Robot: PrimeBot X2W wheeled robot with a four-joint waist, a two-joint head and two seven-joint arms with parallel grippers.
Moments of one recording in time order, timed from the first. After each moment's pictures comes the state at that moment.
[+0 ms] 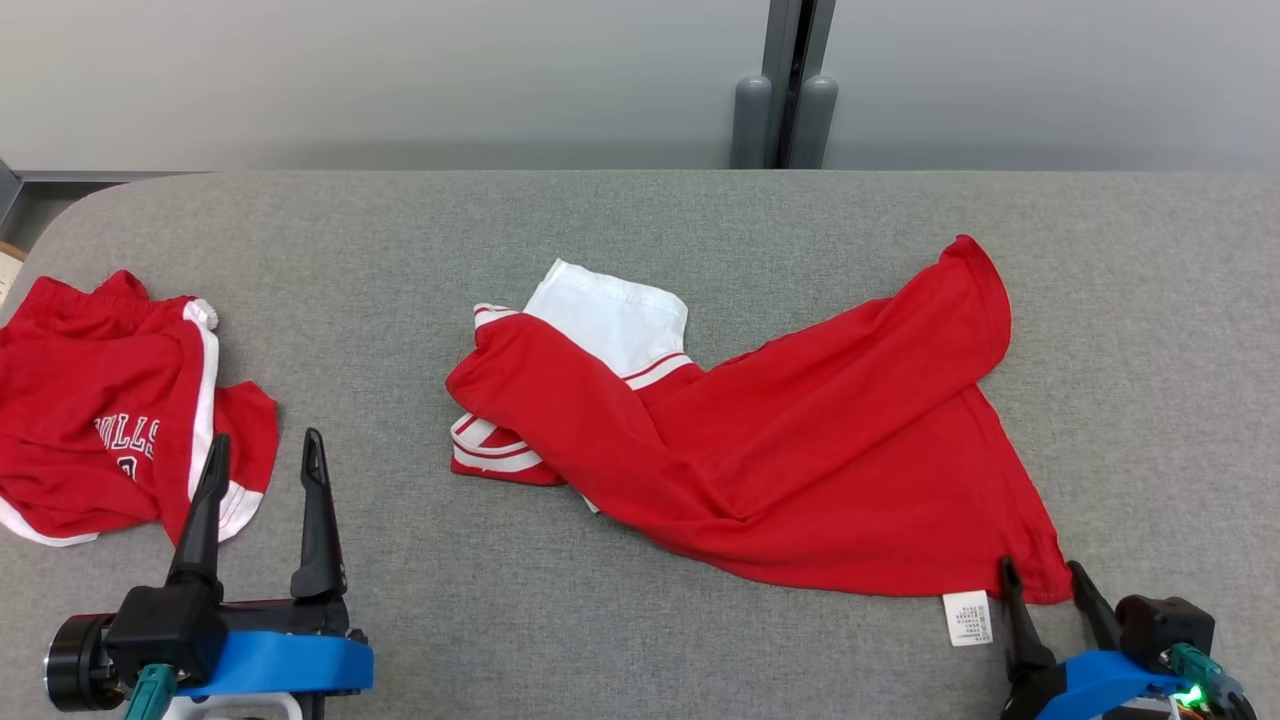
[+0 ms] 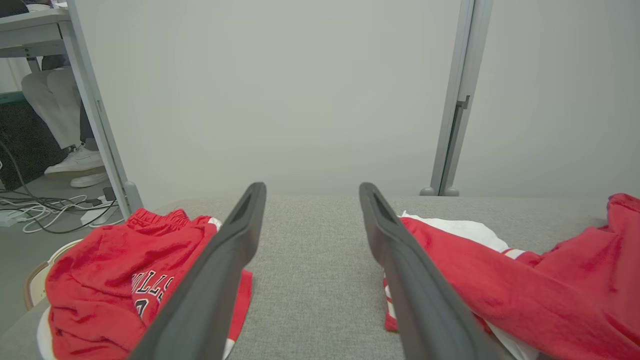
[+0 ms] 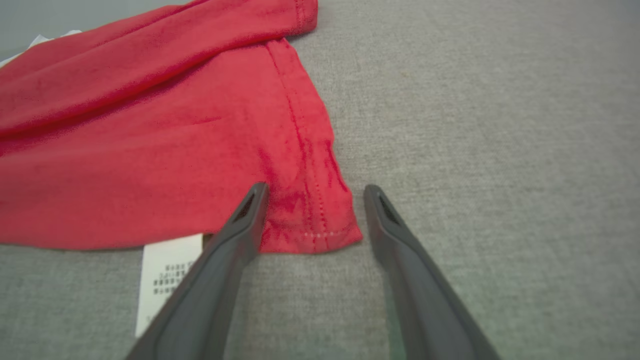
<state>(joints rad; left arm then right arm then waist) -0.02 0.06 0.08 0.09 -0.06 -0.12 -0.26 -0.14 -0.05 -0.14 0.63 0.10 0.13 -0.26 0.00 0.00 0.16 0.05</state>
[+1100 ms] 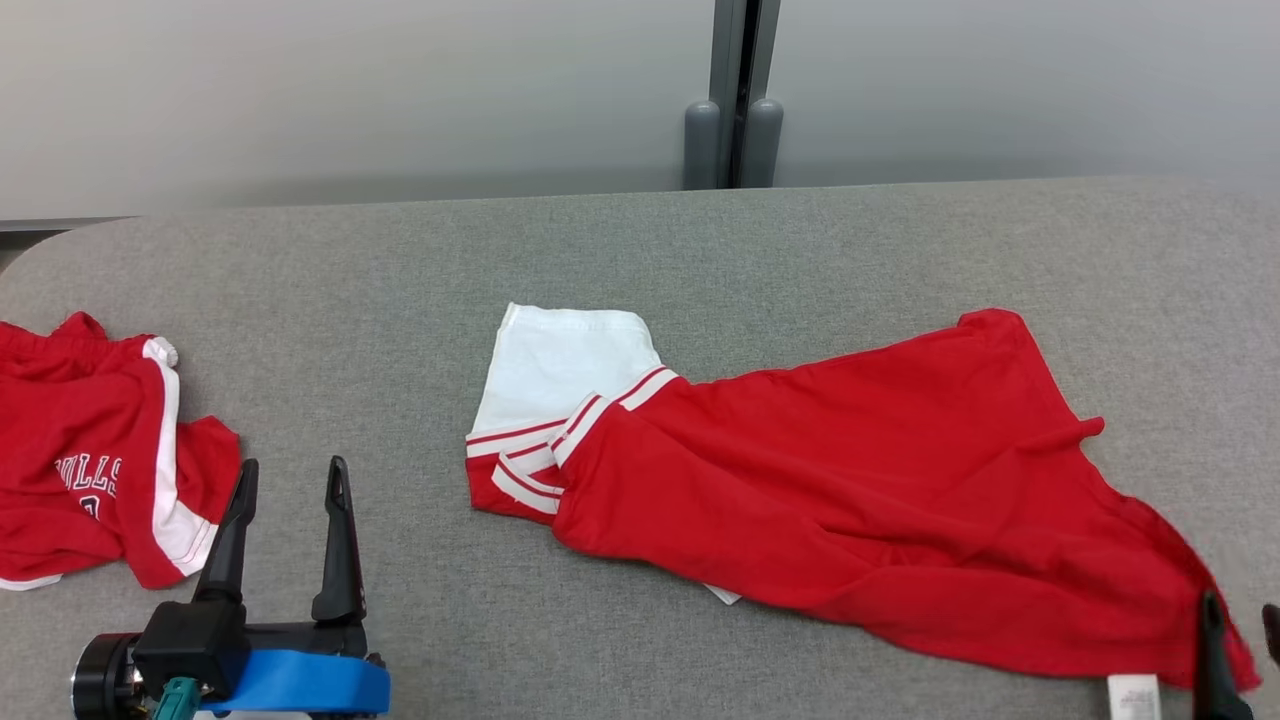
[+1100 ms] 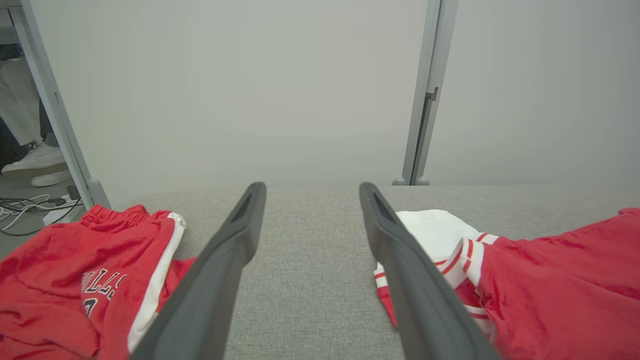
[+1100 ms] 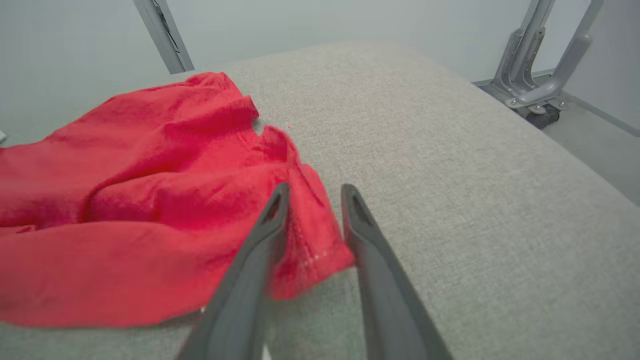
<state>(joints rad) 0.00 0.05 0.06 0.12 -0.06 -0.13 -0.26 0.12 -0.10 -0.33 0.26 0.24 0.13 -0.16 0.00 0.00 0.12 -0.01</state>
